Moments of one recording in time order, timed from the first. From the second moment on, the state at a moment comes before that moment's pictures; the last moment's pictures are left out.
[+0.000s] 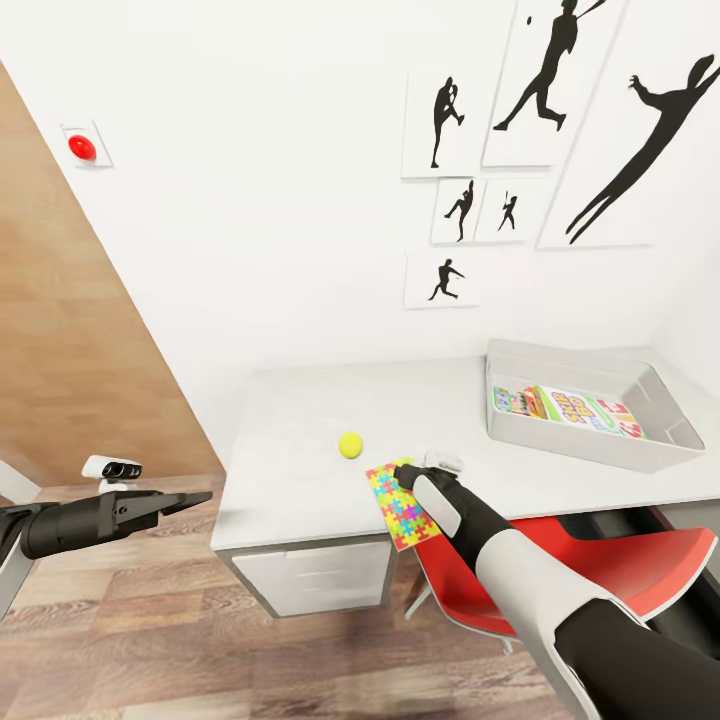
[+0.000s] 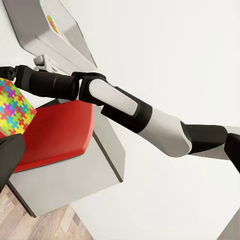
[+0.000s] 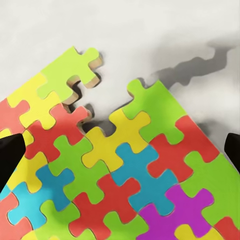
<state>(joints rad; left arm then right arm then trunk) -0.44 0.46 0.16 -1.34 0.45 1.03 -1.57 -0.94 0.11 0.47 -0.49 -0.81 0.28 -0.48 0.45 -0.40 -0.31</state>
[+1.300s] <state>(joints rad) -0.44 0.46 0.16 -1.34 0.45 1.03 -1.57 -0.65 -0.06 0.38 -1.31 -0.92 0.41 -0.62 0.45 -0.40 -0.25</state>
